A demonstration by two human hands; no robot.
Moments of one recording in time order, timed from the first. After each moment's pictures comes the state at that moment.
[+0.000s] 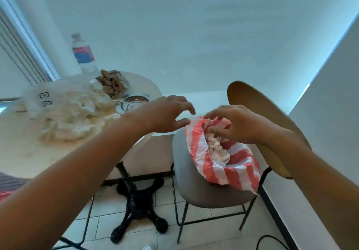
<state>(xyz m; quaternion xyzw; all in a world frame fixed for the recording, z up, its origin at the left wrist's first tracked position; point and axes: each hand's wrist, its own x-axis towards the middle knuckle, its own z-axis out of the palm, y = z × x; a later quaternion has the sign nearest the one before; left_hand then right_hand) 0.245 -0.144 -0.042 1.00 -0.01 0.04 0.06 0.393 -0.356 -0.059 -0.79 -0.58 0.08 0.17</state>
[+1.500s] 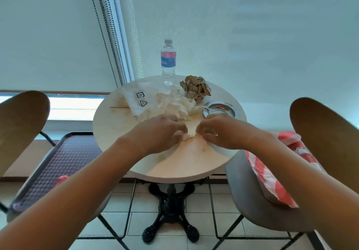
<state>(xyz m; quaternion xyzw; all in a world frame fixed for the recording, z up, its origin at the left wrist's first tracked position) 0.042 0.026 -0.067 0.99 0.11 0.06 0.06 0.229 -0.121 -0.061 -0.74 -0.66 0.09 0.08</state>
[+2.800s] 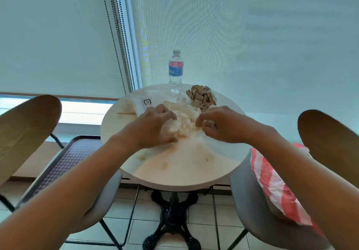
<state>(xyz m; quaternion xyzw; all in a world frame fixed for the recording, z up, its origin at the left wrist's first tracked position) 0.030 0.063 -0.068 0.97 0.18 0.15 0.08 0.232 -0.101 -0.032 -0.72 -0.67 0.07 0.16</state>
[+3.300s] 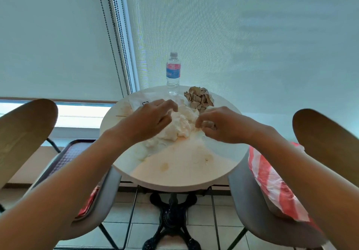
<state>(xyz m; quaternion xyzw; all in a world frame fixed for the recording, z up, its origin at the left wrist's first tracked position) 0.029 0.063 -0.037 0.96 0.09 0.25 0.09 0.230 -0.104 -0.027 -0.73 -0.67 0.08 0.14</state>
